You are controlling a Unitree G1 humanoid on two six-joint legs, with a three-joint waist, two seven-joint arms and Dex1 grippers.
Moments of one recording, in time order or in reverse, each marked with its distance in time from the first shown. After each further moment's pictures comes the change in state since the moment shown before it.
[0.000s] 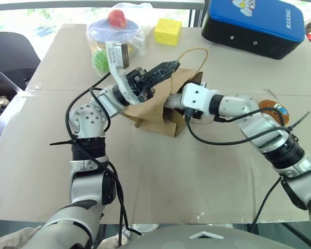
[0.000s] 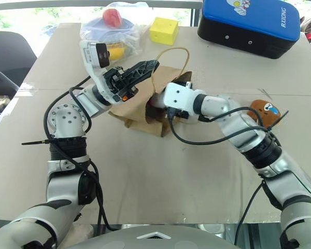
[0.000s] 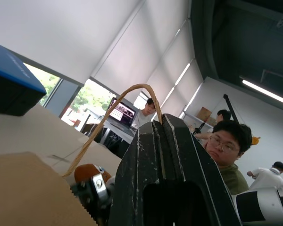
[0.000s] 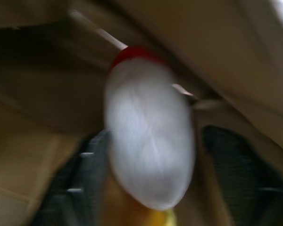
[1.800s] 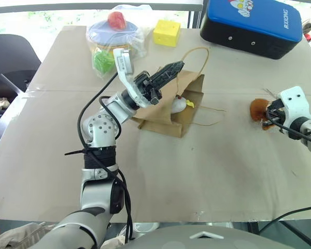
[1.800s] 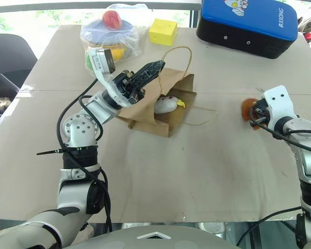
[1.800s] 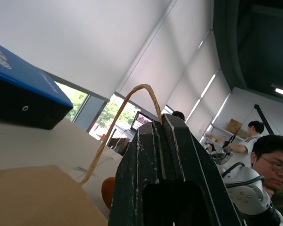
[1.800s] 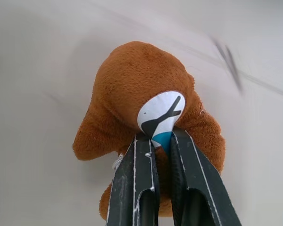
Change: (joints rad) left arm 0.069 -0.100 -0.029 -0.076 0.046 -0.155 0.123; right arm 0.409 -0.049 -0.754 -0.281 0.260 0.726 -0.150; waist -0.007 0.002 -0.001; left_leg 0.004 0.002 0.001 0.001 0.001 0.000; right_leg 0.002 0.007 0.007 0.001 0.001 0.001
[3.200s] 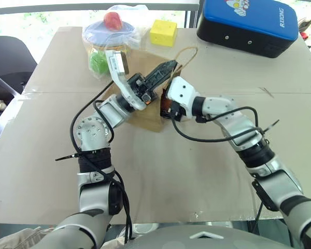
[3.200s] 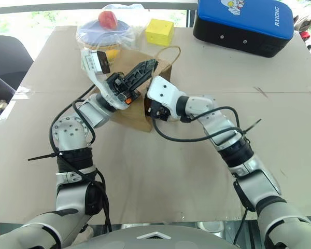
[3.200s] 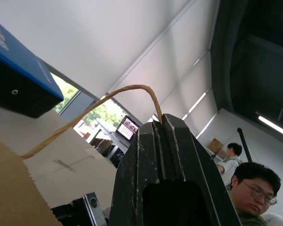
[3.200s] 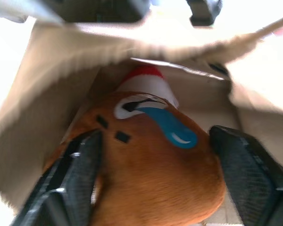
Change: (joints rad) left arm 0.031 0.005 0.084 -0.029 -0.211 0.178 0.175; right arm -0.389 0.359 0.669 0.445 -0.194 -0.759 0.219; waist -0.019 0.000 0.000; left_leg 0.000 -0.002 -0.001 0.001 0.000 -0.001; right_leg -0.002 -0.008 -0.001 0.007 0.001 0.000
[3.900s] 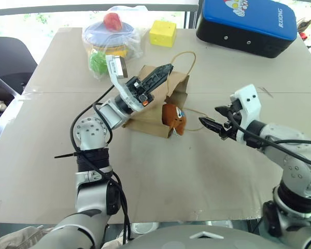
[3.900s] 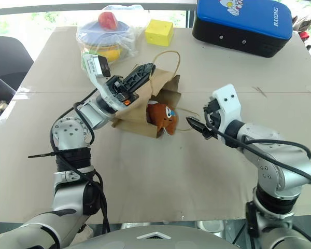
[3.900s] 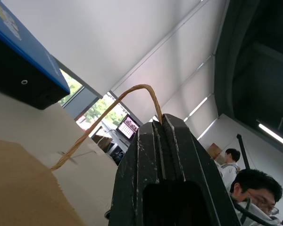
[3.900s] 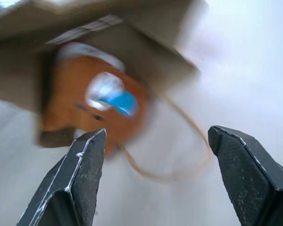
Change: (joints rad) left arm -0.009 0.031 0.001 0.074 0.009 -0.007 -0.037; right arm 0.294 0.153 -0.623 -0.720 0.257 1.168 -0.321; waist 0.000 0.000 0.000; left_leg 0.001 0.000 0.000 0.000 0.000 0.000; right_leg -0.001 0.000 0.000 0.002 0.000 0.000
